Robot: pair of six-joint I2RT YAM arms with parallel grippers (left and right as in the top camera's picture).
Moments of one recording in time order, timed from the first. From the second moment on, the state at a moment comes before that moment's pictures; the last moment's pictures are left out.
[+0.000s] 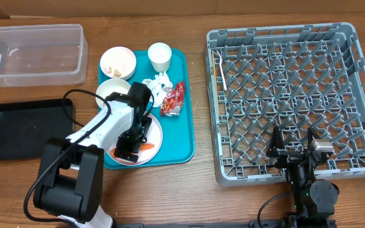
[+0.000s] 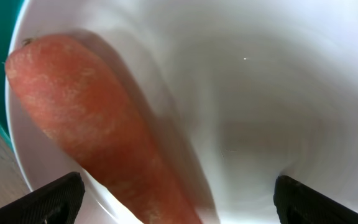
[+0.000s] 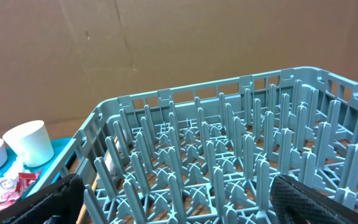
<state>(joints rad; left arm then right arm) -0.28 1.79 1.06 -0.94 -0.05 -1.59 -0.02 0.01 0.02 -0.03 -0.04 0.16</state>
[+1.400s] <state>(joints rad) -0.28 1.77 1.03 -1.04 -0.13 -1.56 -0.02 0.01 0.02 -0.03 -0.04 0.16</state>
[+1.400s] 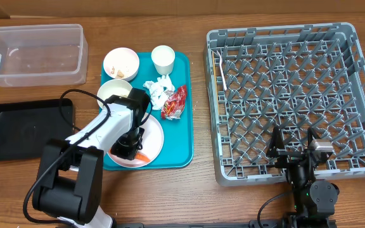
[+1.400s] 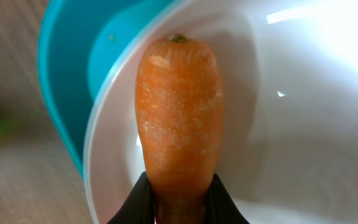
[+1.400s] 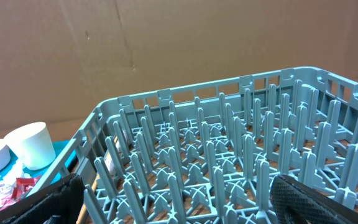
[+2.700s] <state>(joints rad) 0.53 1.50 1.10 -0.70 -0.23 -1.18 -0.02 0.01 0.02 -0.03 -0.04 0.16</state>
